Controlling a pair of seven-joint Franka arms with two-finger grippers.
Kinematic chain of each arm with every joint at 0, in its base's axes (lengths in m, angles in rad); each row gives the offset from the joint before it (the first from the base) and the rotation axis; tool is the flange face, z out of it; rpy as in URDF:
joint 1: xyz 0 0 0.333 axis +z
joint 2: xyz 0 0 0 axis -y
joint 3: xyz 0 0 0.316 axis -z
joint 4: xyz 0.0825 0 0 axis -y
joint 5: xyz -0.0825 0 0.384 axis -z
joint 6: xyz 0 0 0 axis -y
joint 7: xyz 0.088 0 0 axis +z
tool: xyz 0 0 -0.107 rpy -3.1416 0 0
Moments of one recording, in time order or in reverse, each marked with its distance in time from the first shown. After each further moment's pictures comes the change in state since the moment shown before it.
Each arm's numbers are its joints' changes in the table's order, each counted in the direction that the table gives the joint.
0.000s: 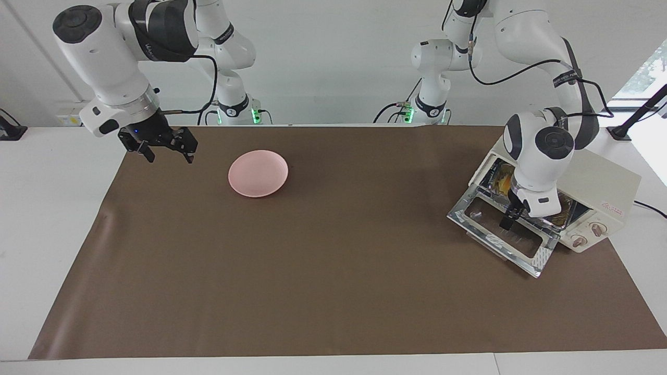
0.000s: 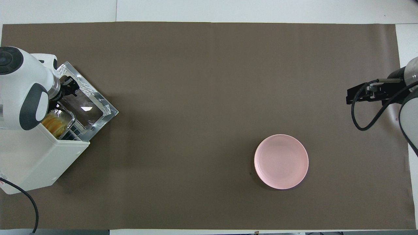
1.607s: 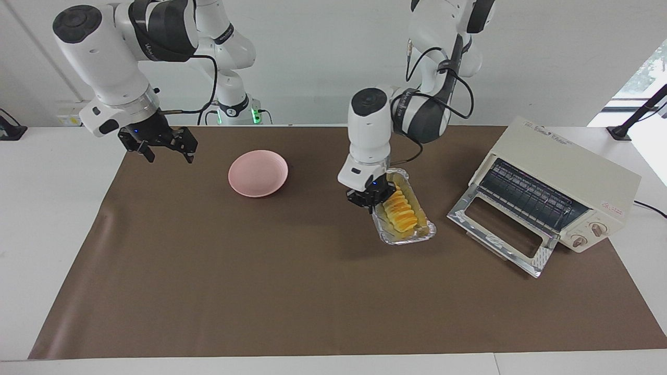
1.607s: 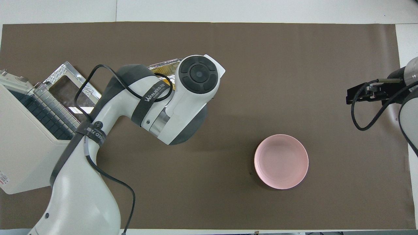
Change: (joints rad) left arm -0.634 -0.220 0.061 0.516 0.097 -0.255 -0.149; right arm 0.000 0.000 0.000 0.000 0.000 0.000 0.000
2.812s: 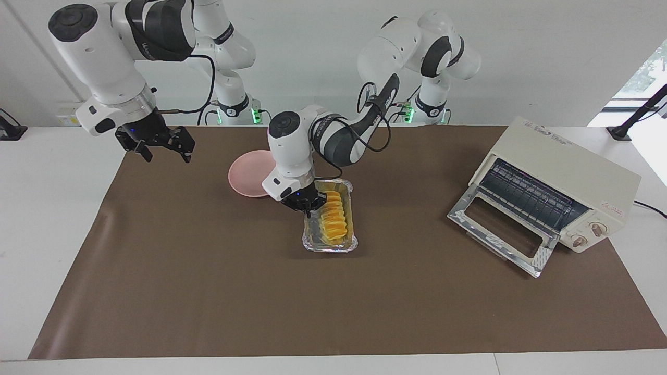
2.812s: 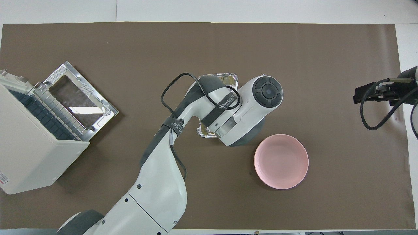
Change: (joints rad) left arm -0.138 -0.350 0.009 0.302 0.030 0.048 -0.021; right arm -0.026 0.016 -0.001 0.000 0.000 0.000 0.000
